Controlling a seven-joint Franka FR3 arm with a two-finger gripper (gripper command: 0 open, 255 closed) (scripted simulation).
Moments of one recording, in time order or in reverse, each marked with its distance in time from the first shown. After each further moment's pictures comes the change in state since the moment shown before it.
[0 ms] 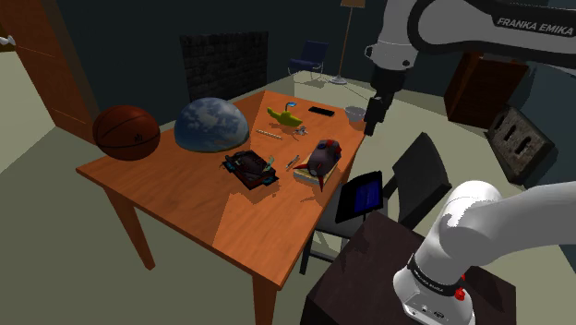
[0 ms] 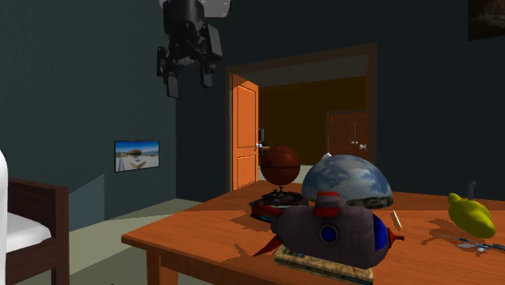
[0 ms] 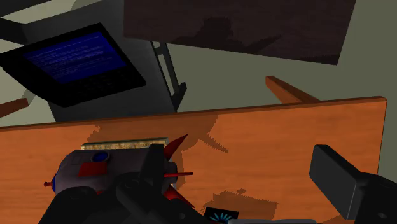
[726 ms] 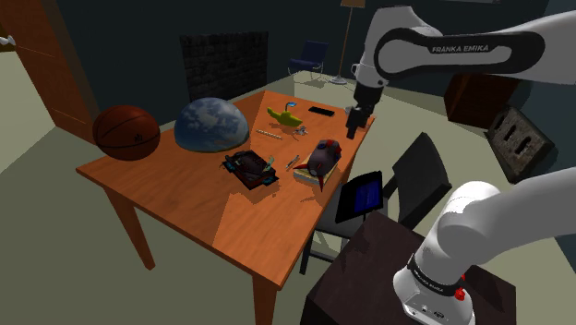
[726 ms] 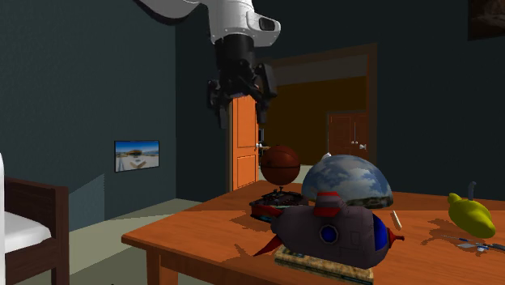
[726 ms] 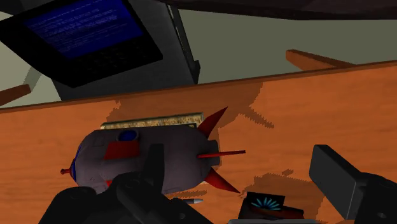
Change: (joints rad) arm -0.044 0.168 -0.127 -0.073 -0.061 0.303 -0.080
